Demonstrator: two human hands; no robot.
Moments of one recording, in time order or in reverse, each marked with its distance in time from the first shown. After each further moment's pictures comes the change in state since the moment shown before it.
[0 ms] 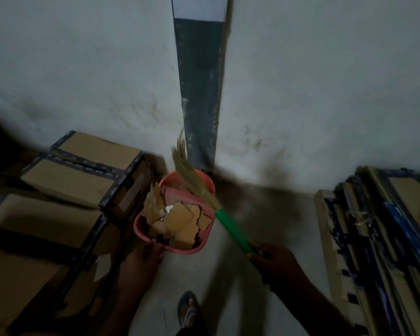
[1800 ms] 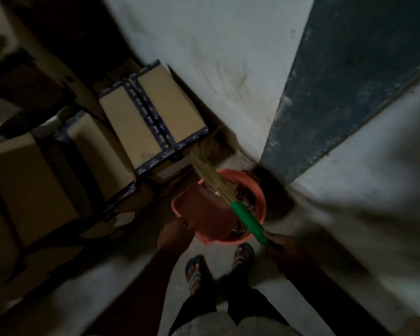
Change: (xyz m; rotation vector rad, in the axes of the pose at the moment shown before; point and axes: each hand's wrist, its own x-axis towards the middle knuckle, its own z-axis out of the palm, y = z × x) left_hand 0.348 0.118 0.106 0.378 0.016 -0.452; right_hand 0.506 -0.187 0.044 -0.624 -0.757 -0.212
